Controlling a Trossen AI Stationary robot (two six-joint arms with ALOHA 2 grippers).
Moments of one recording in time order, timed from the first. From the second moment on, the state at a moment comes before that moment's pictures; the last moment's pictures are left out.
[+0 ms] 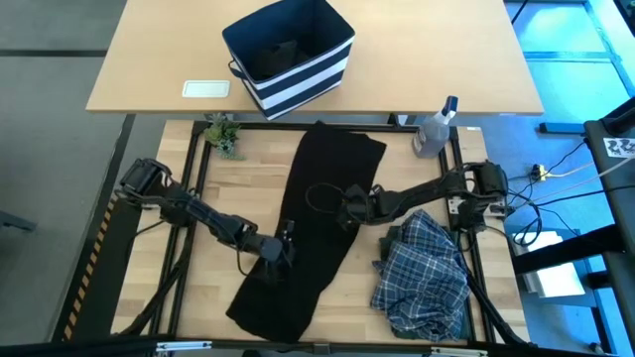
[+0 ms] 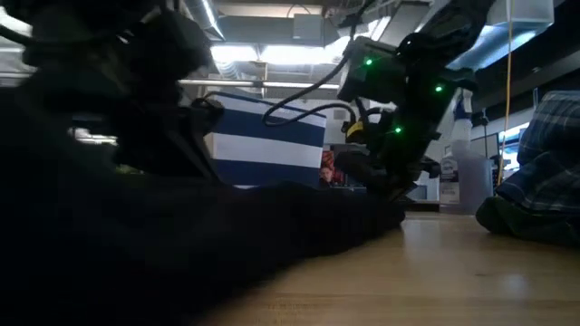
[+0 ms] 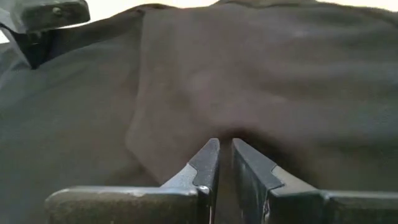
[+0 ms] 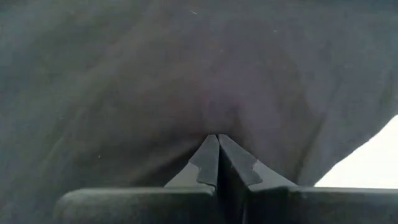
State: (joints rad) left arm -0.38 1.67 0.68 0.22 -0.27 0.05; right arm 0.07 1.85 0.95 -0.40 0.45 0.83
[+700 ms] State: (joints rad) left arm -0.28 1.54 0.77 -0.09 -0.25 0.28; right arm 0.03 1.70 0.94 -0.55 0.38 0.75
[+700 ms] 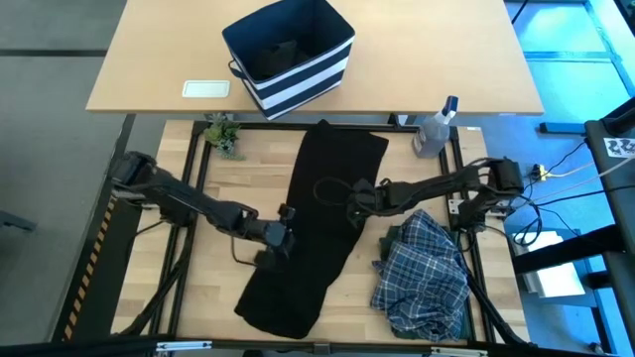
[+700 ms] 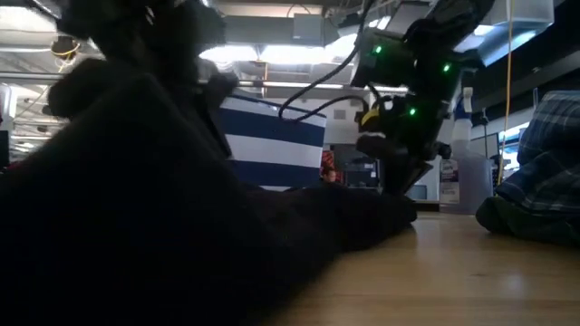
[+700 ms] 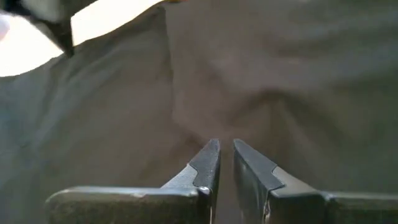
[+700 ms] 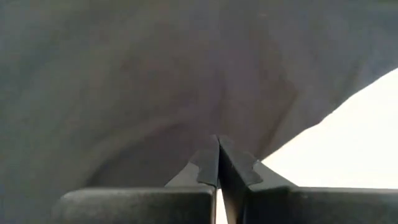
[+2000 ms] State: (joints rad) left arm -0.94 1.62 0.81 -0.20 -0.21 -0.08; right arm 0.63 2.03 1.25 0.20 0.25 -0.06
